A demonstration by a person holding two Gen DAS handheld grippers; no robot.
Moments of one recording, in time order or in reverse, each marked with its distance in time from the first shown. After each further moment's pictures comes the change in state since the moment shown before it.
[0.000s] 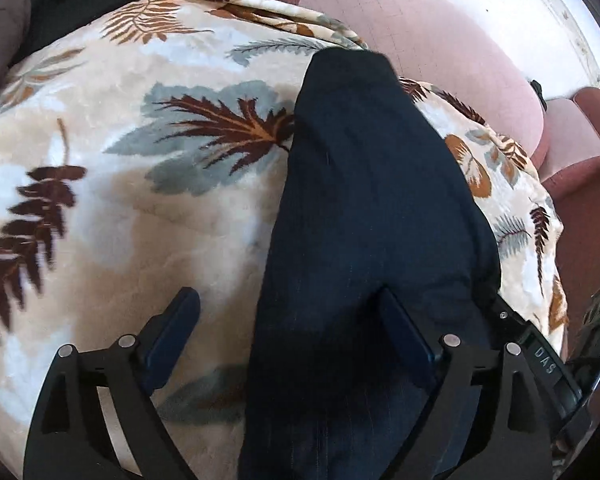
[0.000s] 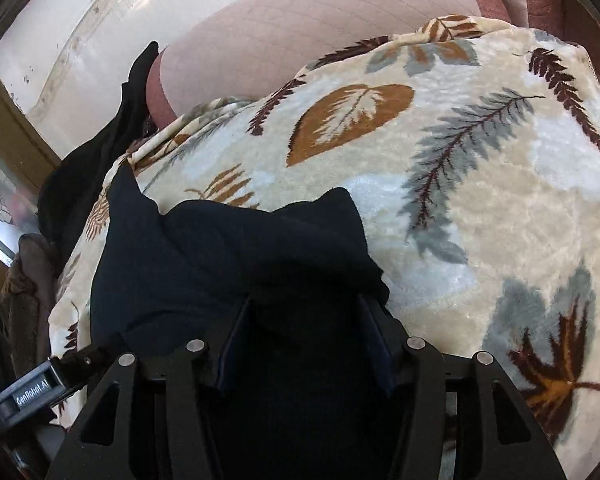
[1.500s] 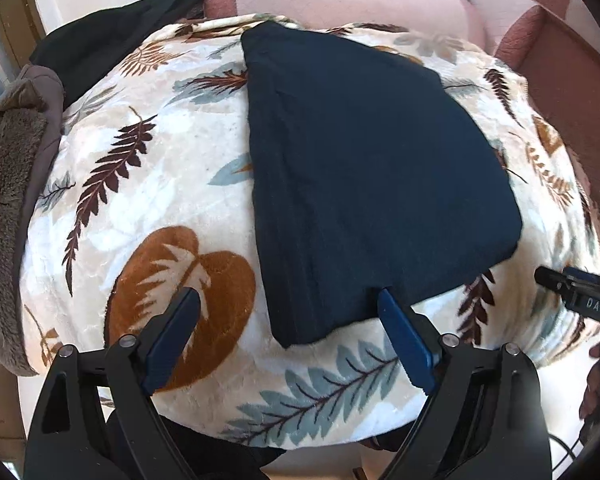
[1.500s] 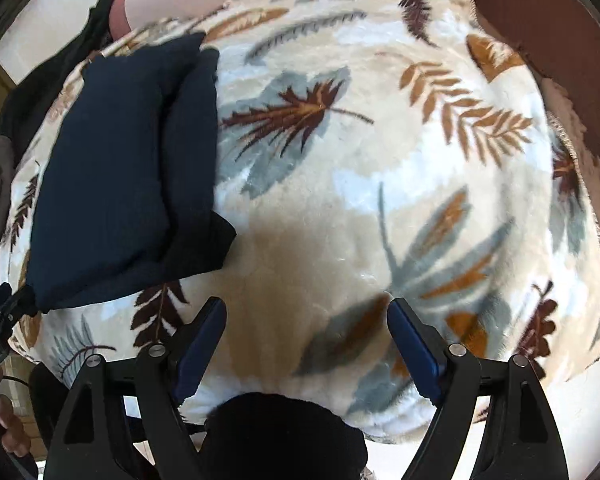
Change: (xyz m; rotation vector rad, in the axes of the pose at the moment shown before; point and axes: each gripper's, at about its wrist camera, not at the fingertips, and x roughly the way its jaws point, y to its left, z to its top) left arm -0.107 -0.008 -0.161 0.364 -0.031 0.147; right arm -0.138 -0.052 -0.130 -0.111 0.185 -0.321
